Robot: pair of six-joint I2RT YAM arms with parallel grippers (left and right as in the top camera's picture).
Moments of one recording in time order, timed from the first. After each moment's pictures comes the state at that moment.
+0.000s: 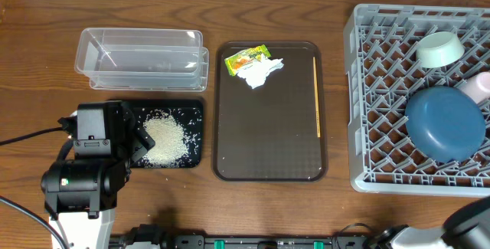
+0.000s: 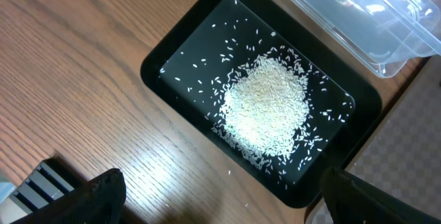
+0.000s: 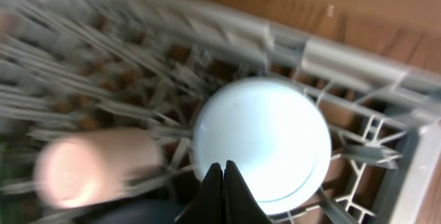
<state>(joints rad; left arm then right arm) 0.02 0.94 1.11 -1.29 -0.27 -0.65 -0.90 1.61 1.32 -0.54 -0.03 0.37</state>
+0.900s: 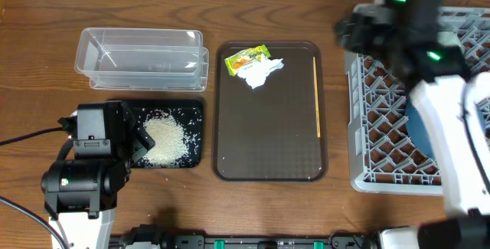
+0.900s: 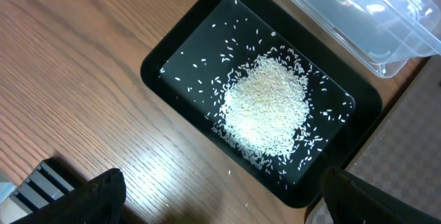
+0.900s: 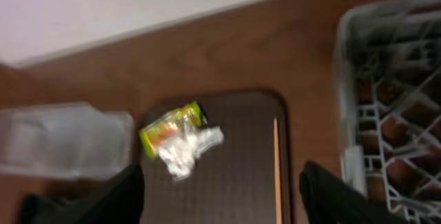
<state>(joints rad) 0.02 0.94 1.11 -1.29 -0.27 -0.65 0.16 1.60 1.57 -0.76 -0.19 0.35</state>
